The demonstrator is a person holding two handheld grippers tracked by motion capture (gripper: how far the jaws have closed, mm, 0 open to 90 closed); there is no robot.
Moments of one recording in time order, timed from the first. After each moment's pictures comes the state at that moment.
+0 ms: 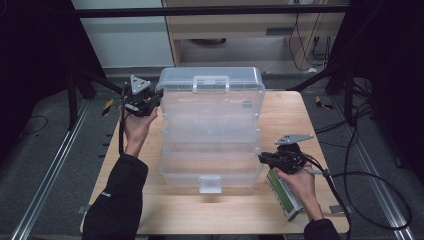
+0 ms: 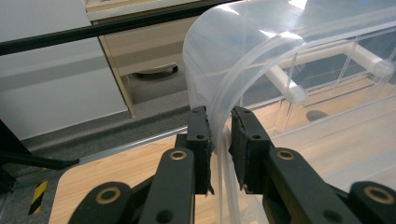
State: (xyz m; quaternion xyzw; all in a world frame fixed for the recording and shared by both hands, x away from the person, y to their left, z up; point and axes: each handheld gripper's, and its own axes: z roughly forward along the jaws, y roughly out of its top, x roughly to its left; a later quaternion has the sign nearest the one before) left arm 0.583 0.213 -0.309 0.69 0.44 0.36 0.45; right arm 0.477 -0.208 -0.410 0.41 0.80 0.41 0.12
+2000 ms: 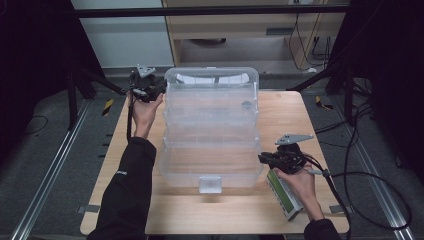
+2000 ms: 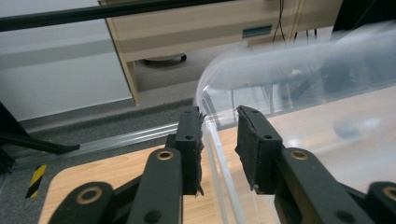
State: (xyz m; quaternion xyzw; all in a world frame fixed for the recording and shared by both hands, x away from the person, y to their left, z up) left arm 0.637 0.216 -0.315 0.68 0.48 0.35 0.44; right arm 0.478 -0.208 -0.410 0.41 0.81 0.41 0.12
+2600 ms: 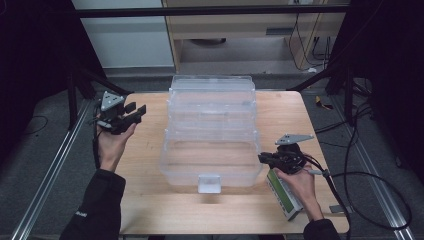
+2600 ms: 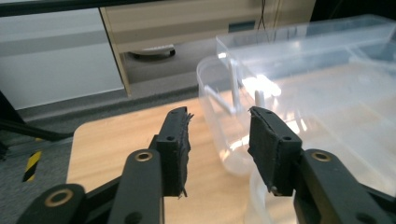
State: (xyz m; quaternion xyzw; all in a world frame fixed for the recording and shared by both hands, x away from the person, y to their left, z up) left arm 0.526 0.274 -0.325 0.69 0.46 0.32 0.45; right arm 0.477 -0.208 -0.410 0.41 0.80 0.41 0.12
